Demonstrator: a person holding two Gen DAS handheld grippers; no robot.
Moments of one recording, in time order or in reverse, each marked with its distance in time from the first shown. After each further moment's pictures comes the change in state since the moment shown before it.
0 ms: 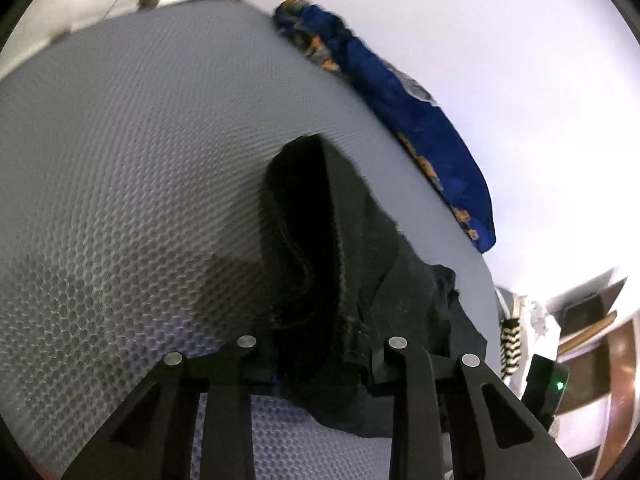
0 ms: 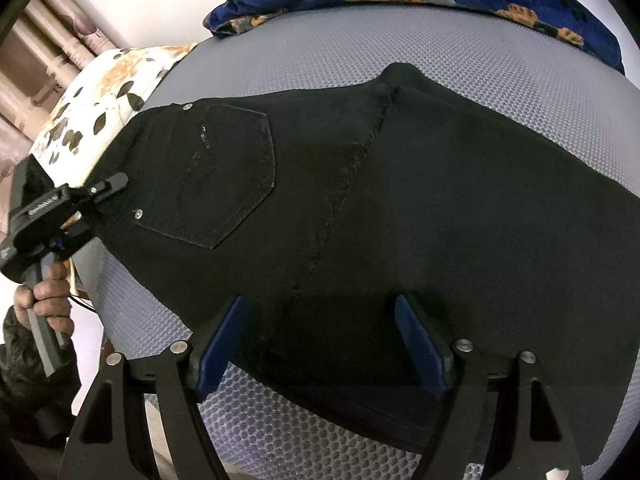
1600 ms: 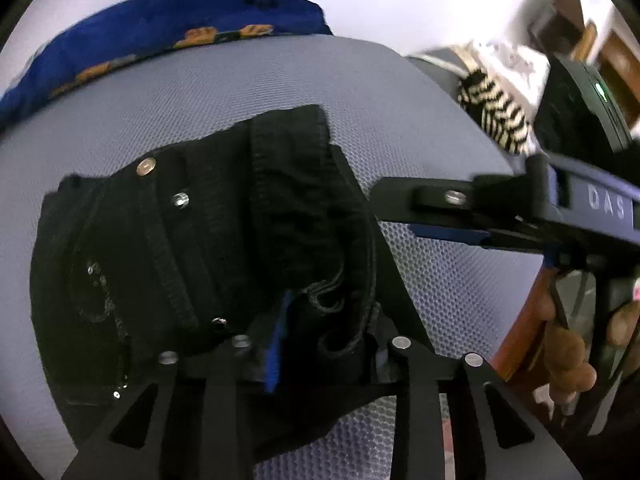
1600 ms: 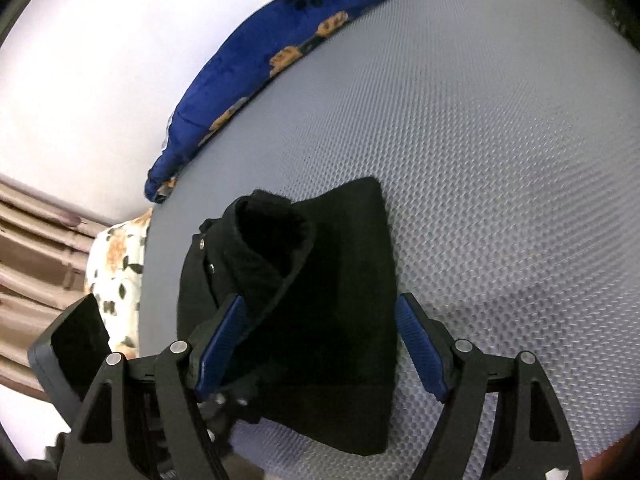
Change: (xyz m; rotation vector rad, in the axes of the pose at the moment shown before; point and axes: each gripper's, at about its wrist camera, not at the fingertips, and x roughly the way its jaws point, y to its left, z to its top) left arm 0.188 -0.341 -0.207 0.817 0.393 0.091; right arm -0.111 -0.246 -0.031 0.525 -0.192 0.222
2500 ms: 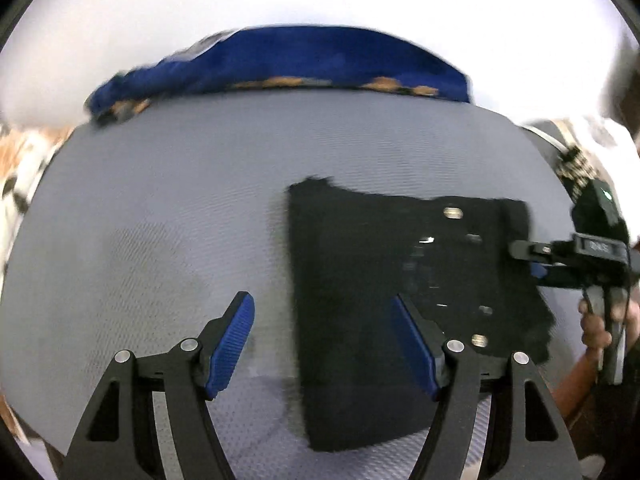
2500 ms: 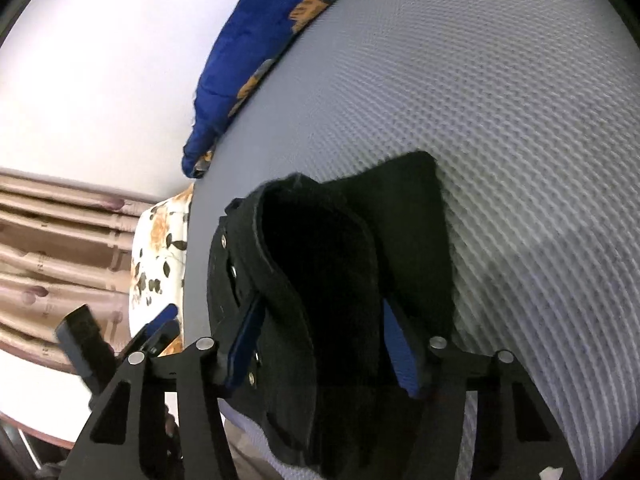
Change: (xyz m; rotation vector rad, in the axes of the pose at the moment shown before) left arm -0.093 0.153 -0.042 -0.266 -0.141 0.283; right arm 0.062 -0.015 0.028 -0.007 0.143 0.224
